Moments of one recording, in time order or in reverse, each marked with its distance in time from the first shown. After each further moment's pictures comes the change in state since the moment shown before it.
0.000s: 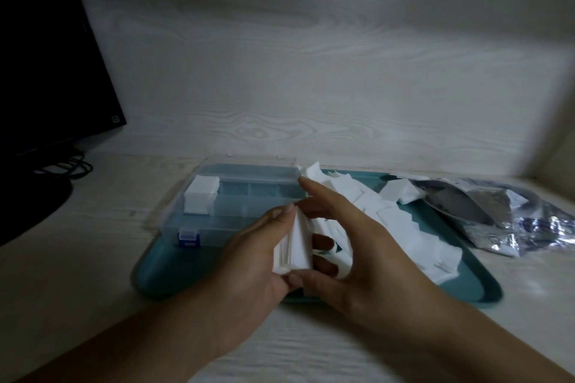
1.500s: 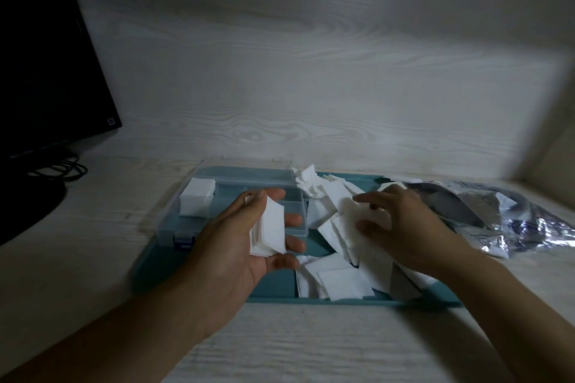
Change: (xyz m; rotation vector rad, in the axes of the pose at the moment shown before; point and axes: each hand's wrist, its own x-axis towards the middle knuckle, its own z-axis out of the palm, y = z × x) left_hand 0.008 0.015 -0.009 0.087 0.127 0.129; right_hand 0.021 0.065 -0.060 -0.659 -0.033 0.392
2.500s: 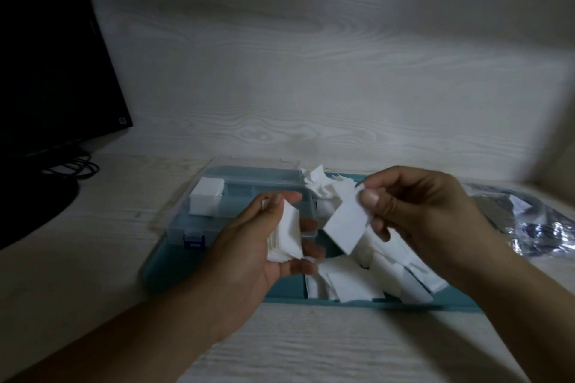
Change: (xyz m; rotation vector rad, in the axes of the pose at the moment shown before) left_hand -0.005 -0.002 0.003 0.039 -0.012 -0.012; right_hand -0.022 -0.050 -0.029 1.279 0.059 -0.128
